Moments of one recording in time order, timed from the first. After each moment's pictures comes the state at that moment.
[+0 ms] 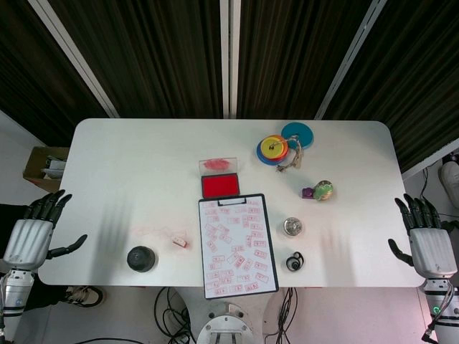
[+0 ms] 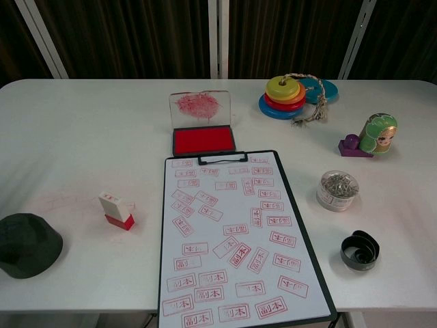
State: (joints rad) left arm -0.11 -1.16 -0.02 -1.56 1.56 1.50 0.08; right arm 0.07 -1.15 0.05 -1.56 -1.51 1.49 -0.07
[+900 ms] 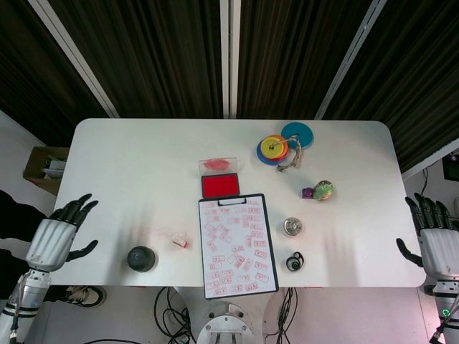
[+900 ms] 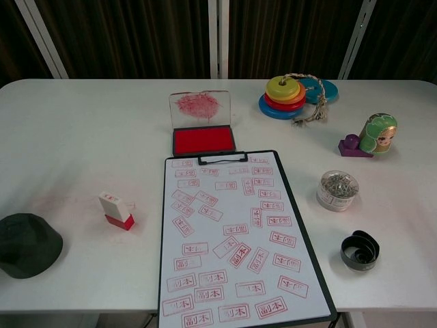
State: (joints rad) left arm -0.15 -1.17 0.00 -1.63 1.68 1.48 0.15; right arm 0.06 -1.12 0.06 -1.58 -1.50 1.51 -0.04
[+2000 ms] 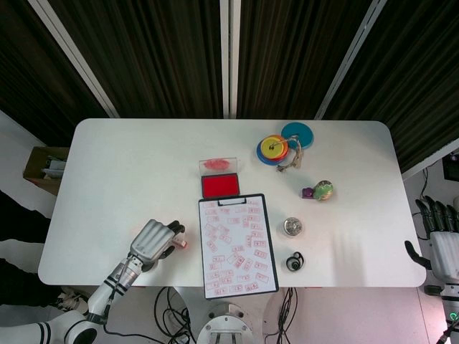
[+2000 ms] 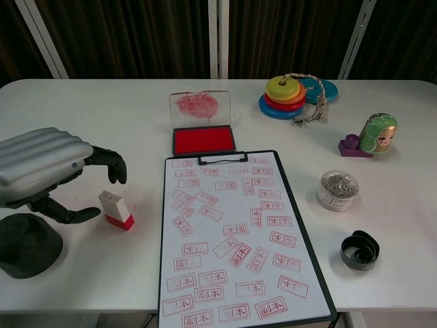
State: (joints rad) left arm -0.40 -1.56 -0.03 -1.57 1.55 1.08 0.47; right arm 0.03 -1.11 0.06 -1.57 -1.48 1.51 -0.02
